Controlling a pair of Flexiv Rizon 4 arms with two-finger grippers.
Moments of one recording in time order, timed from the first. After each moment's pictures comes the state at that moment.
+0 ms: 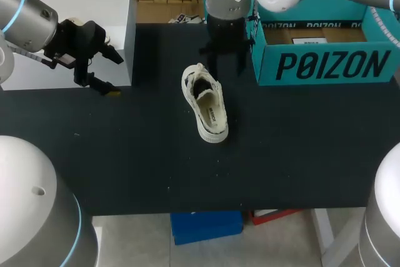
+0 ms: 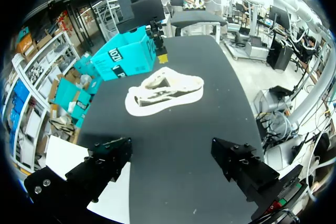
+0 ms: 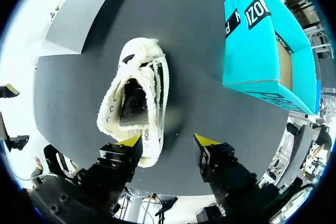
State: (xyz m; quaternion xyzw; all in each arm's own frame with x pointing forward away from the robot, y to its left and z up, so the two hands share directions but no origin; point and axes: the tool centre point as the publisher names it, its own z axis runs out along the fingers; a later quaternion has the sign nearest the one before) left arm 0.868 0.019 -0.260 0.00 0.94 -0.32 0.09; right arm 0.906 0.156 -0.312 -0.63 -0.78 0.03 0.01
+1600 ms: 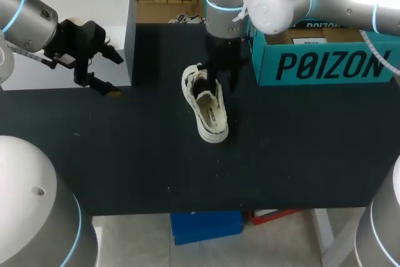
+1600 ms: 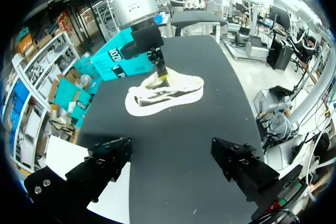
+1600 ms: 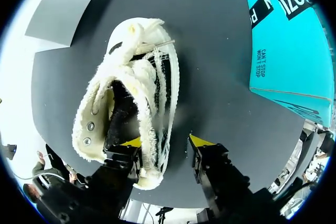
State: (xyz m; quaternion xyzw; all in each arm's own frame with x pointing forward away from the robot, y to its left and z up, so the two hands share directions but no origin) left arm 0.868 0.019 -0.260 0.00 0.94 -0.32 0.09; right arm 0.913 0.163 -0.380 -0.62 -0.78 0.03 0.05
